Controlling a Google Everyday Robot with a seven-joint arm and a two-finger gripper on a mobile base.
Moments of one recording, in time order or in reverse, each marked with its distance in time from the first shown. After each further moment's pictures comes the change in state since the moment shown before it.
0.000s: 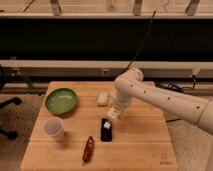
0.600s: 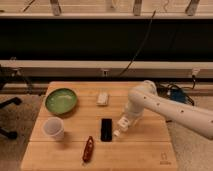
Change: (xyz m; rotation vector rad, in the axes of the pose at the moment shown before) arm 0.012 0.074 0.034 -0.025 -0.015 0.153
